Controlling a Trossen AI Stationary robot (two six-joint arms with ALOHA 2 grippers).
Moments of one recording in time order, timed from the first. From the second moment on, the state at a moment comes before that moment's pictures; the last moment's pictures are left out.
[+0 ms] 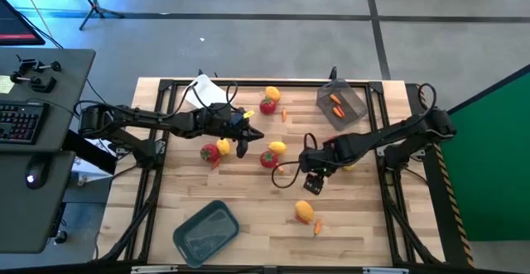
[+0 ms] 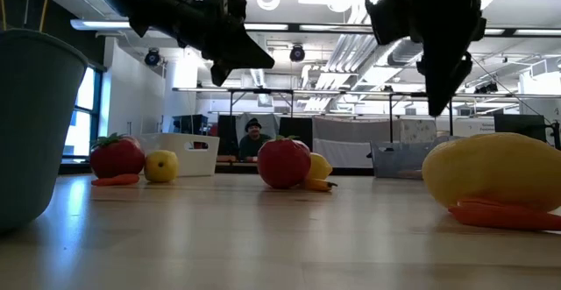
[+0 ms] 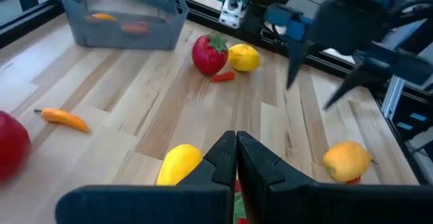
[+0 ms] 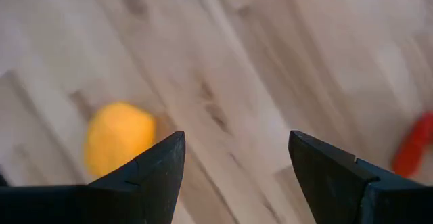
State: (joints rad) left arm 0.17 1.41 0.77 0.23 0.14 -0.26; right arm 0.23 1.53 1.11 -0.87 -0.04 0.73
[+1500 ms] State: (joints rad) left arm 0.17 1.41 0.77 0.18 0.14 -0.16; right arm 0.78 1.86 1.21 -0.50 0.26 1.82
